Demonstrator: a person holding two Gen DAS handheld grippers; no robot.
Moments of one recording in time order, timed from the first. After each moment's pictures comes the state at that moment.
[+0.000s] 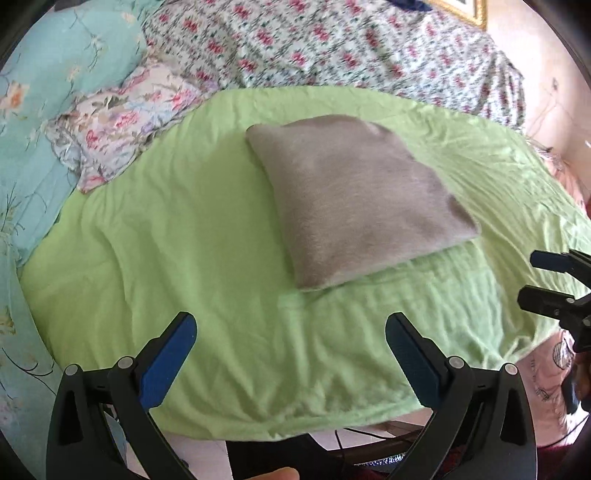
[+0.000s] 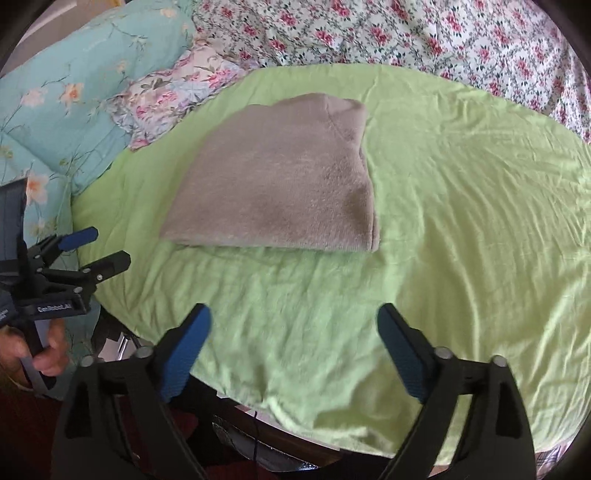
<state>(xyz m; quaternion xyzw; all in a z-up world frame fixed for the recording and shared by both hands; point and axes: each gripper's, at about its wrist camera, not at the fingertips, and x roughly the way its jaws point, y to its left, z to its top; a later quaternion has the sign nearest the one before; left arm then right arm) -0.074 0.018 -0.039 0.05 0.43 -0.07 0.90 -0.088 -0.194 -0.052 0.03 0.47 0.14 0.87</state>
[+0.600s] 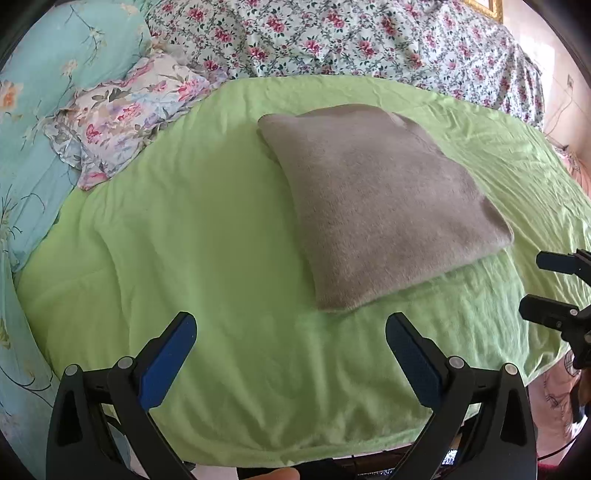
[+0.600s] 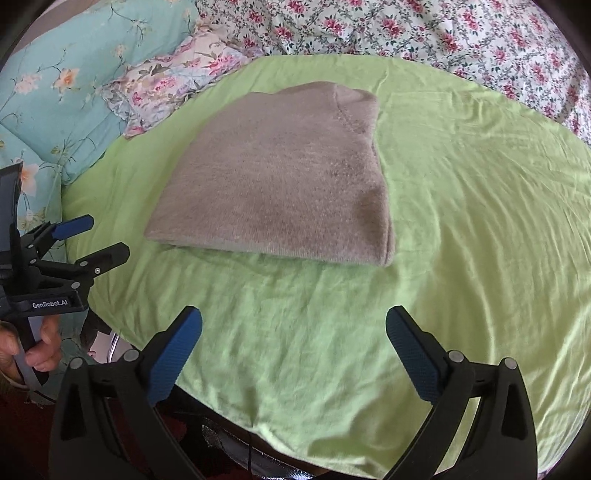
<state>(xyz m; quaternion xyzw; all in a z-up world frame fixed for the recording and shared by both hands) -0.033 0.025 -0.058 0.06 0.45 -0.04 0.89 -0.049 -0.182 -0.075 0.02 0.49 0.15 0.86</state>
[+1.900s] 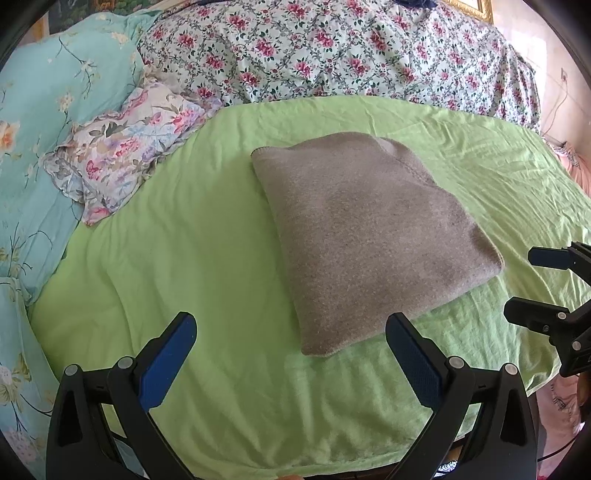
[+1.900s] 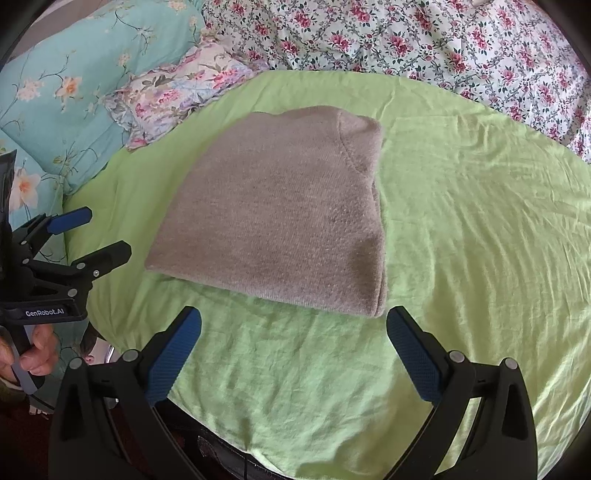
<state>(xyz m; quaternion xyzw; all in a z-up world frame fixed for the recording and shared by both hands) -0.022 0.005 -0.029 0.08 0.42 -0.04 0.90 -0.029 -0.186 -0.055 0.01 0.47 0.16 0.87</state>
